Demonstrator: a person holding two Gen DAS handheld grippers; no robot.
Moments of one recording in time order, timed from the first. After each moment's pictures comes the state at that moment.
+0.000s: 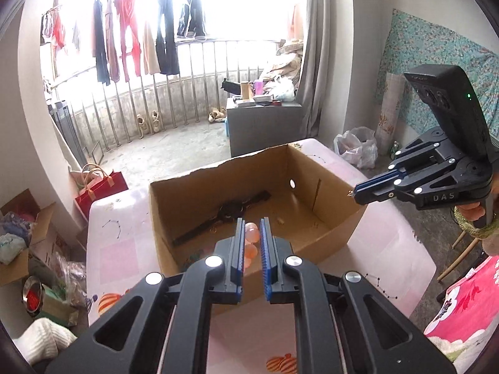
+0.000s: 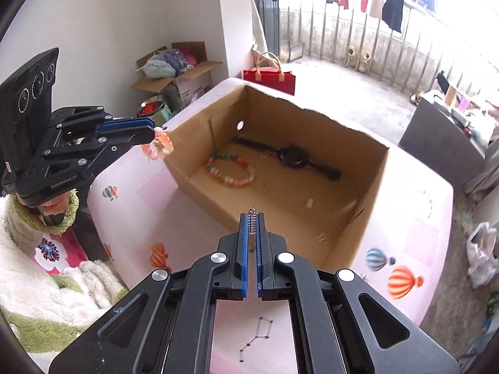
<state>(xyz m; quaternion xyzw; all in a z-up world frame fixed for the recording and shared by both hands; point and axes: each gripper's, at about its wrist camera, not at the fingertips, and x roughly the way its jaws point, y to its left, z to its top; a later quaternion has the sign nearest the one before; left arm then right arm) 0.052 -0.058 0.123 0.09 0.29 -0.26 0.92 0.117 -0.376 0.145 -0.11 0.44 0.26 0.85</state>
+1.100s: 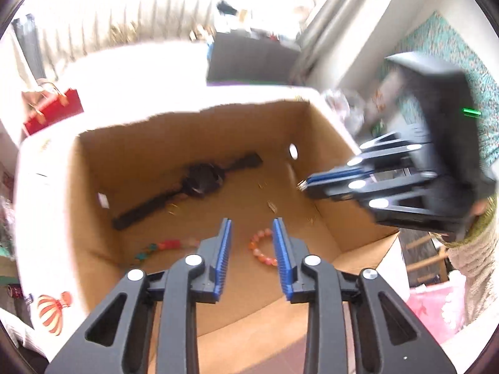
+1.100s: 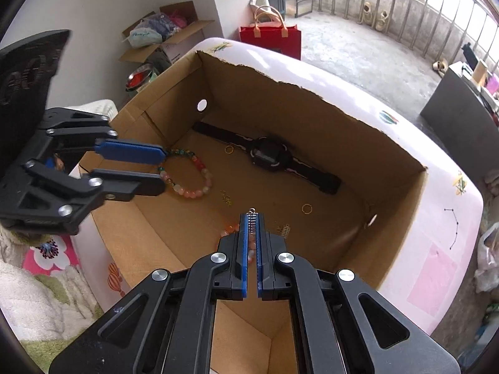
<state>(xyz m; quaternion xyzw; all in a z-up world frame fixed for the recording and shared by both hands) 0.167 -0.077 0.074 0.01 0.47 -0.29 0.84 0.251 -0.363 0.090 -0.12 0.55 0.26 0.78</state>
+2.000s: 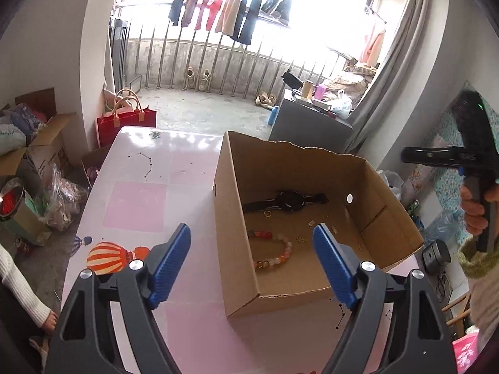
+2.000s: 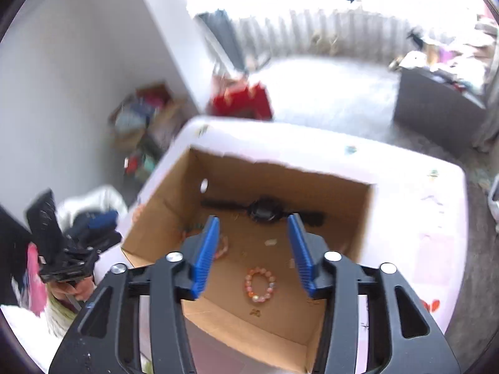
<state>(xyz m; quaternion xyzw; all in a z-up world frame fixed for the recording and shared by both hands) 0.093 0.046 0.076 -0.10 0.36 -0.16 0.91 0.198 -0.438 0.180 0.05 0.43 0.19 0.88</state>
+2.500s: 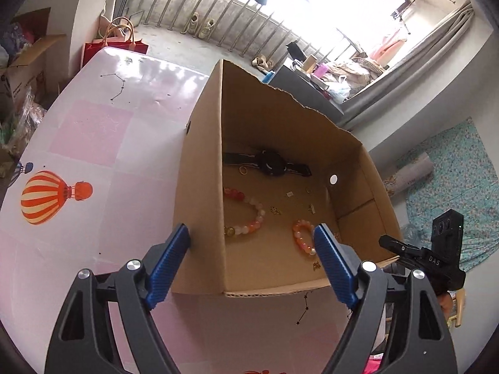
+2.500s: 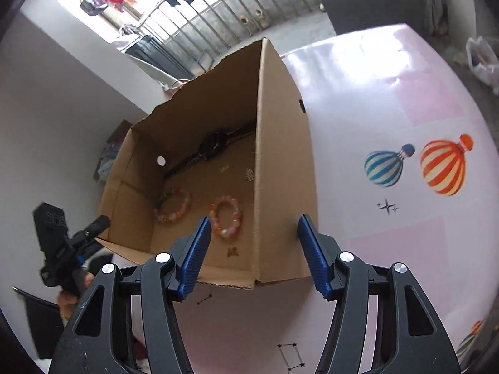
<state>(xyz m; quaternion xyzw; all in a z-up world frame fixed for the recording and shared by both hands) 0.117 0.020 0.032 -0.20 0.45 -0.19 0.85 0.154 -0.484 0.057 0.22 0.48 0.10 0.84</state>
